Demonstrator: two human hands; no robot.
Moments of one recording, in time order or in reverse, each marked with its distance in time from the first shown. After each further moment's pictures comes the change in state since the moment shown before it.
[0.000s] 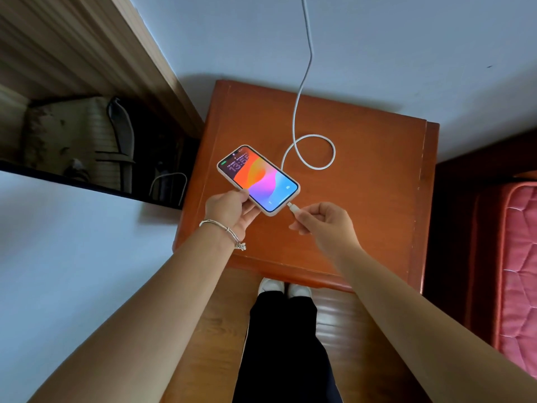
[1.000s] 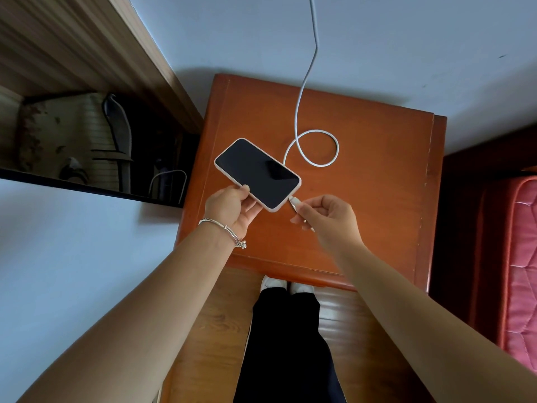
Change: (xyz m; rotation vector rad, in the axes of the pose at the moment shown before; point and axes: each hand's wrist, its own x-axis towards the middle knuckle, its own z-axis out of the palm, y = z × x) left_hand 0.005 0.008 -0.002 -0.076 -0.066 -0.059; right_hand 0.006 -0.004 0.004 0.054 0.040 -0.028
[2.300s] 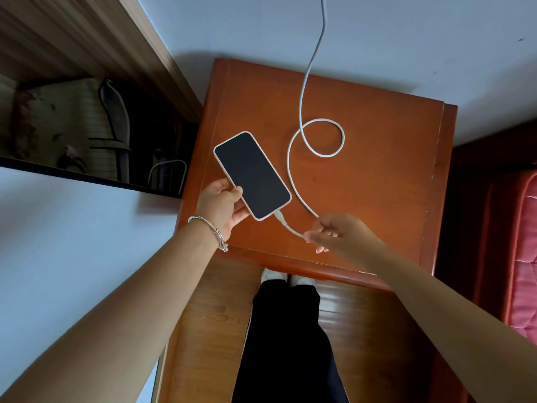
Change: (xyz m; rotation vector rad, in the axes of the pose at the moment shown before) left_hand 0.020 -0.008 -0.026 0.296 0.009 0.133; right_hand 0.016 0.049 -0.039 -0.537 -0.389 -0.135
